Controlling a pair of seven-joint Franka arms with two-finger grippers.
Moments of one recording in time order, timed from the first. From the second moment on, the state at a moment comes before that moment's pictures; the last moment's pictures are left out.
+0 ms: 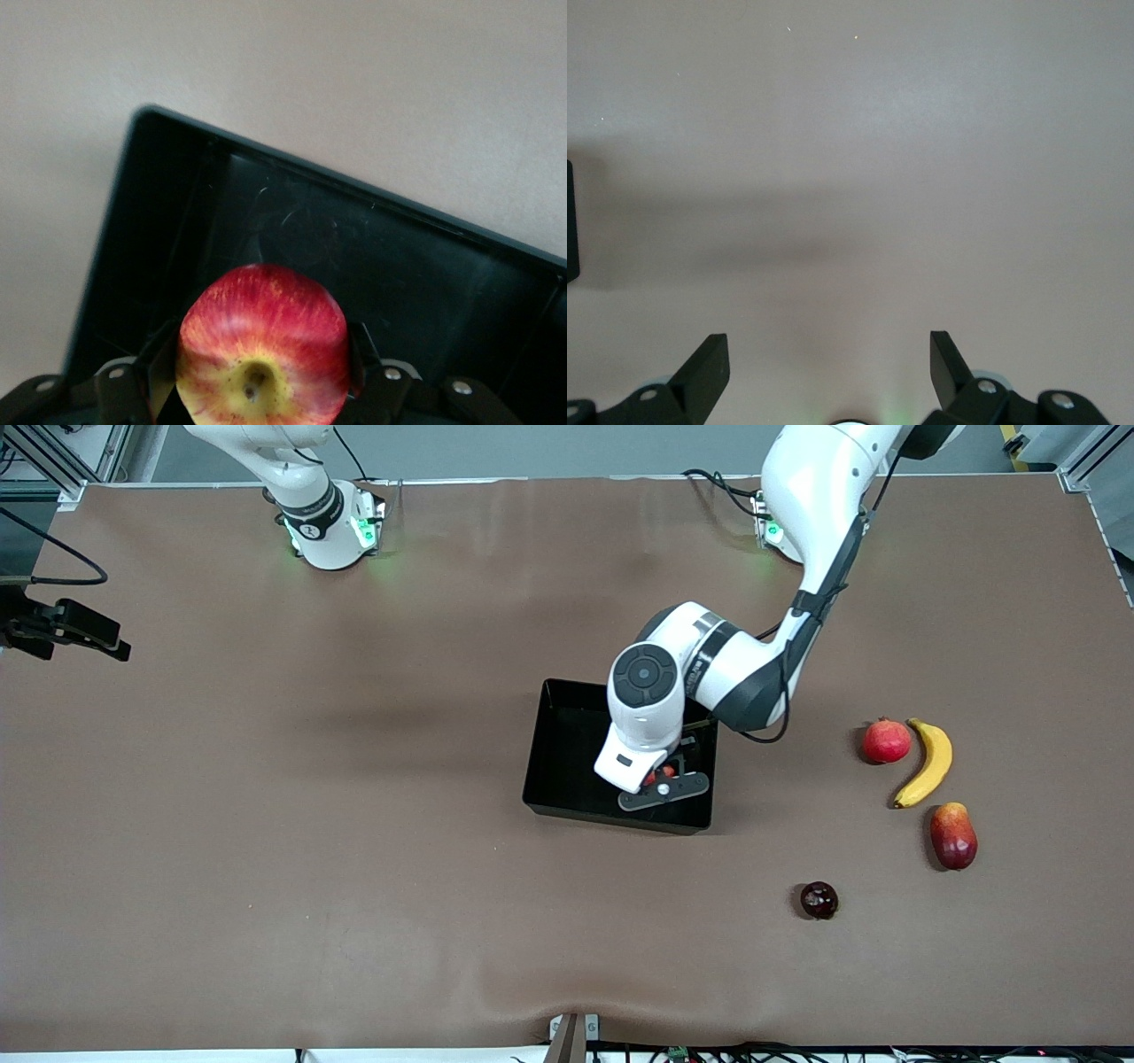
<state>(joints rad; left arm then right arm) -0.57 0.66 -0.12 -1.41 0.17 1.98 -0.95 -0.09 0.01 0.03 -1.53 0.02 1.46 -0.02</state>
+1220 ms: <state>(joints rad) -0.57 0.77 -0.10 -1.41 0.17 2.00 -1.09 -0.09 0.01 0.03 -1.53 0.02 1.47 -0.02</state>
